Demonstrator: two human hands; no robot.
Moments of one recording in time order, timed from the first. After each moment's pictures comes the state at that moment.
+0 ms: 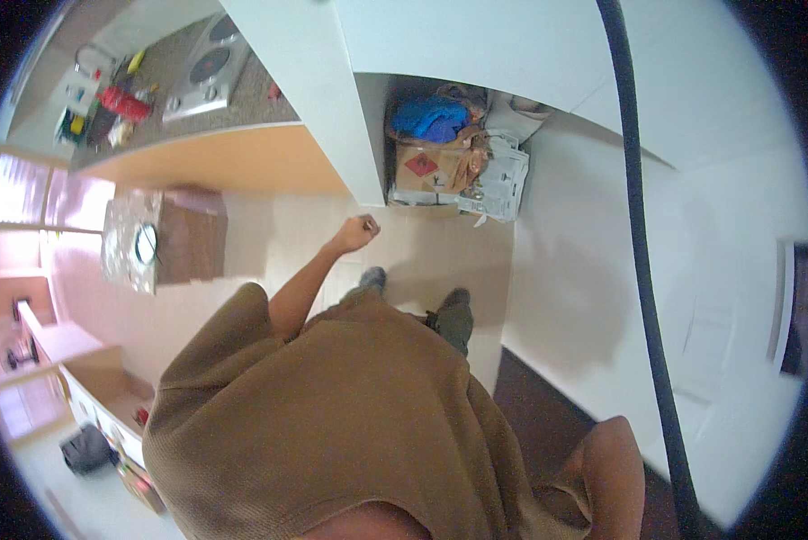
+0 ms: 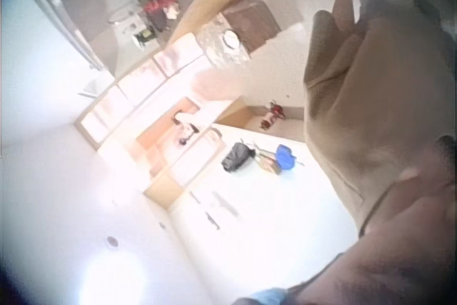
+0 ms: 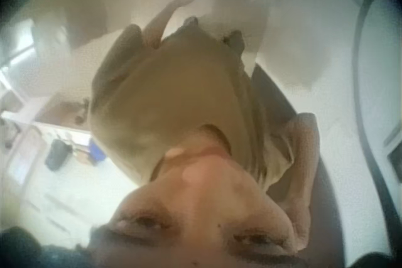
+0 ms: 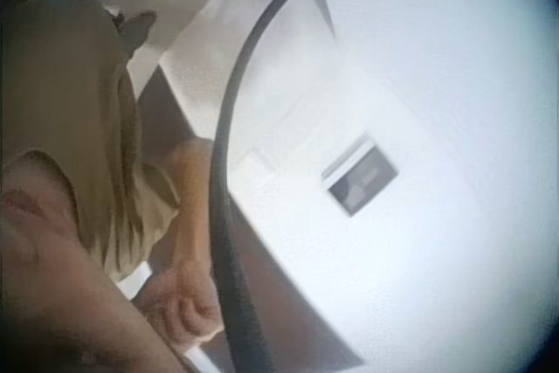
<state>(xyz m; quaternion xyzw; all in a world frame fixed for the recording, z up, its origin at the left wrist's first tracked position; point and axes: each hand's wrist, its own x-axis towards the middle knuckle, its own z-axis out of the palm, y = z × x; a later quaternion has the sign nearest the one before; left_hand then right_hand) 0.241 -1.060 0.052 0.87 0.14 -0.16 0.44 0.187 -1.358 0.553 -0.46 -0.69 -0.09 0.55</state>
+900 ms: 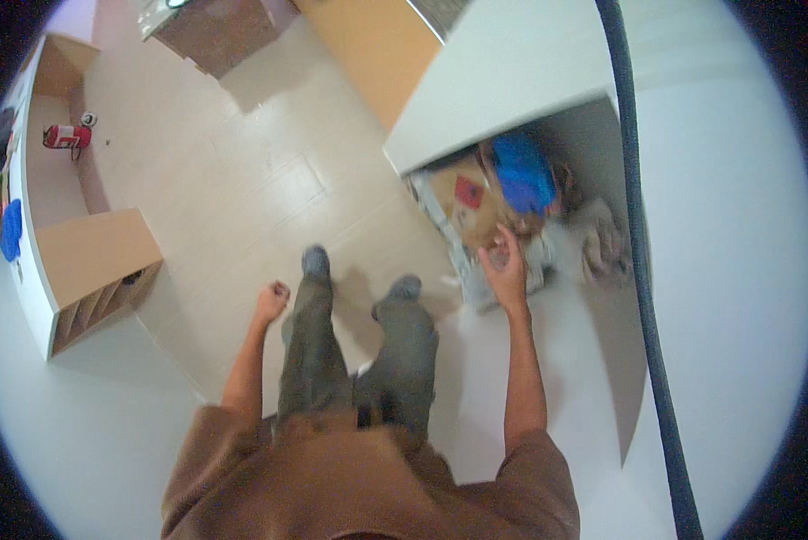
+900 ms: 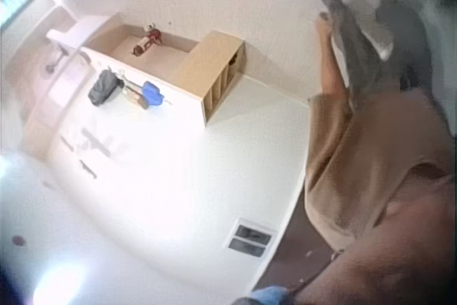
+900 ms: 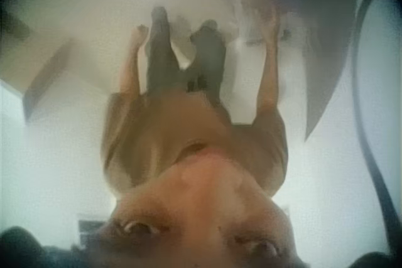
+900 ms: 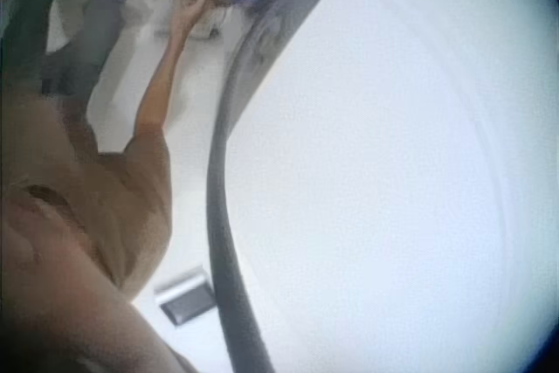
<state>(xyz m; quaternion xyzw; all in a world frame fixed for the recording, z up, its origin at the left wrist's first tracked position) 0.000 -1.302 -0.109 0.58 0.69 0.03 0.43 0.517 -1.311 0.070 -0.76 -0.43 0.33 0.35</state>
